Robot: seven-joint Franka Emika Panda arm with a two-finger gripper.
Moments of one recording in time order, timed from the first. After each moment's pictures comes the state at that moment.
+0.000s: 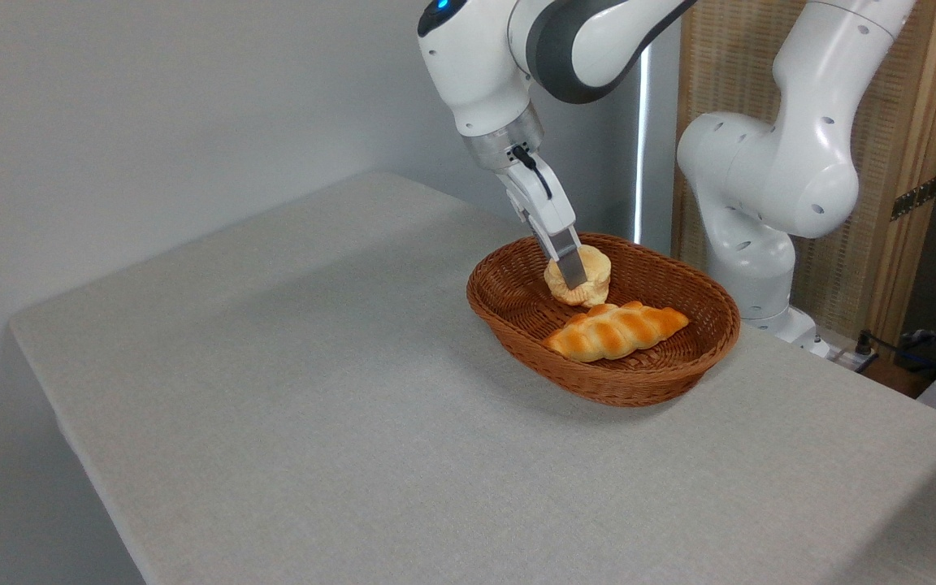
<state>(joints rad) -0.25 -0.61 -0.17 -2.60 -0.14 1.67 0.82</state>
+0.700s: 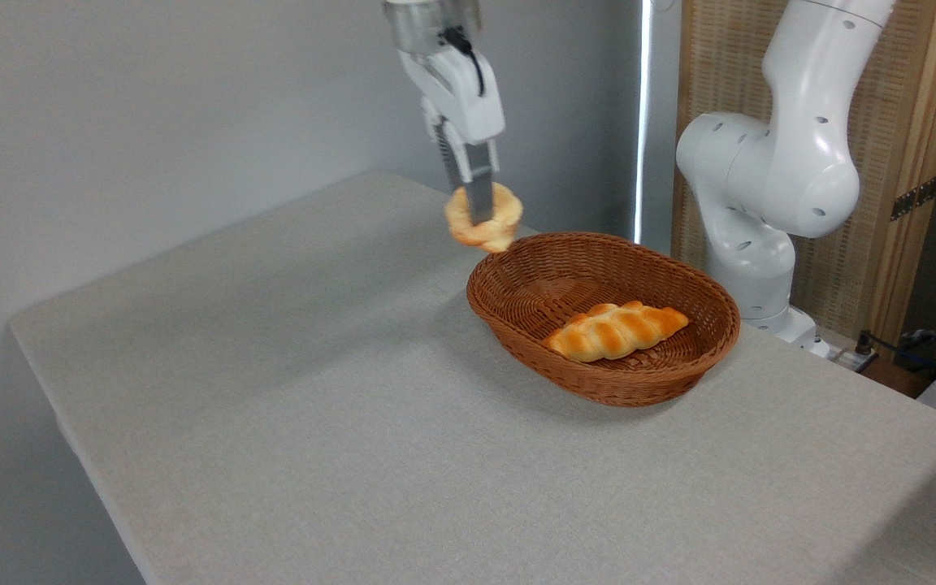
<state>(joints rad) -0.23 -0.45 -0.05 -2.13 -0.14 1.58 0.82</state>
